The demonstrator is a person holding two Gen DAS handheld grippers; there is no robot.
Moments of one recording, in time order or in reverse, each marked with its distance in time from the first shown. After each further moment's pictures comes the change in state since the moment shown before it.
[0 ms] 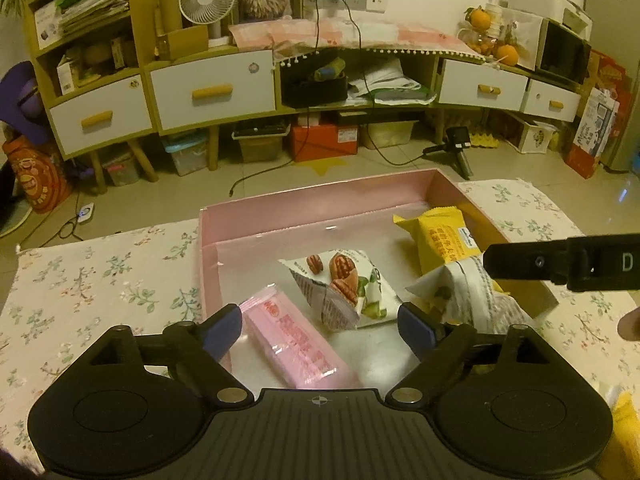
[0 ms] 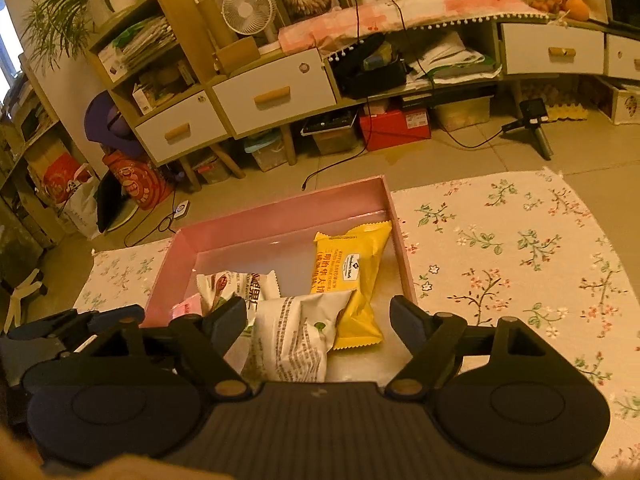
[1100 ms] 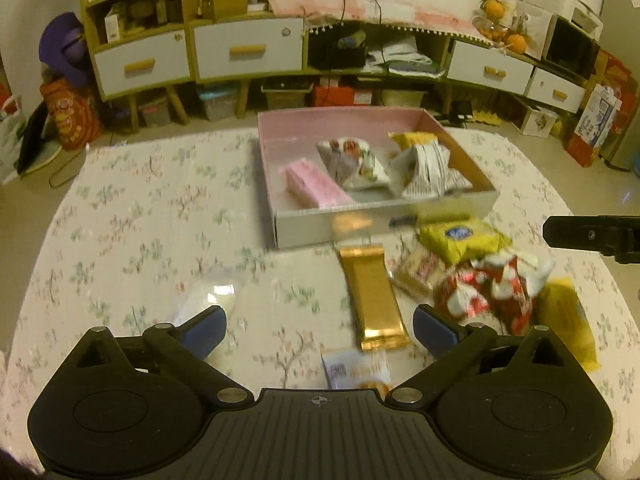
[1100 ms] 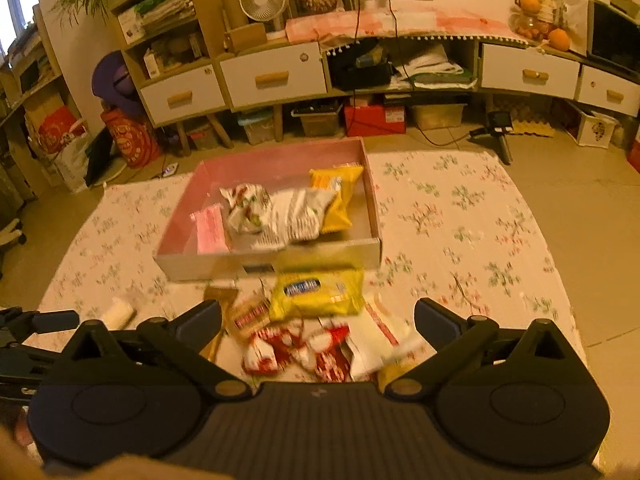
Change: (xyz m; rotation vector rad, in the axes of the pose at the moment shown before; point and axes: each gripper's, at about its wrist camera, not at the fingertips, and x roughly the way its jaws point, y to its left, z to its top) left arm -0.115 0.005 -0.093 -0.090 0.097 0.015; right arm -0.082 0.018 -0.070 -0.112 0.024 -0.119
